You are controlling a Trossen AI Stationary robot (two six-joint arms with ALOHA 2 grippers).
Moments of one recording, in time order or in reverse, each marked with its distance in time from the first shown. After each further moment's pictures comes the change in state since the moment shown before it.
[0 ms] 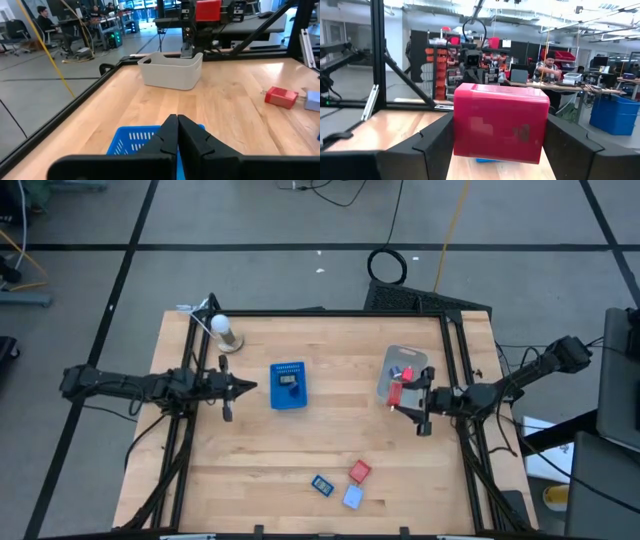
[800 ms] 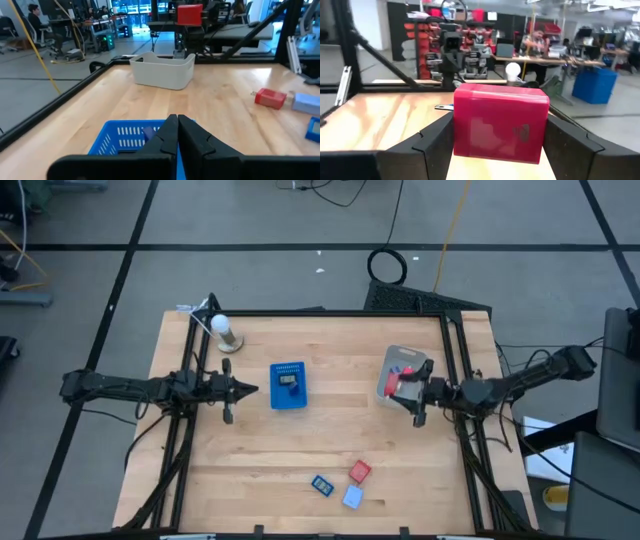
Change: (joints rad) left arm 0.042 -0.034 -0.109 0.112 0.087 -0.041; right arm -0.120 -0.099 0.112 -0.387 -0.009 0.120
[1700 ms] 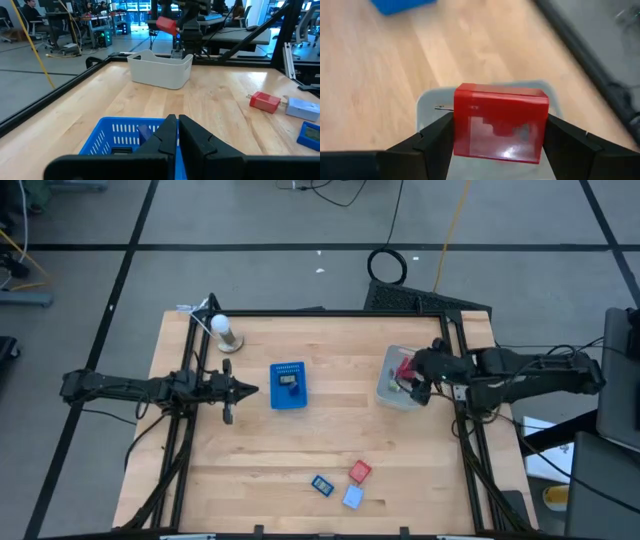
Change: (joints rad) left arm 0.000 0.003 0.000 -0.003 0.009 -0.052; right arm -0.310 0.273 0.690 -1.353 -0.142 0.329
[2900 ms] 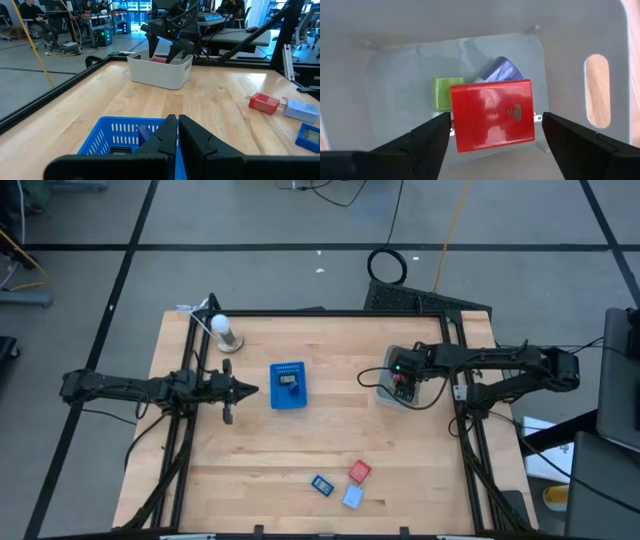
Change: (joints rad) left arm 0.000 0.000 0.001 -0.001 0.000 -0.013; right arm -0.259 0.407 -0.083 0.083 -0.142 -0.144
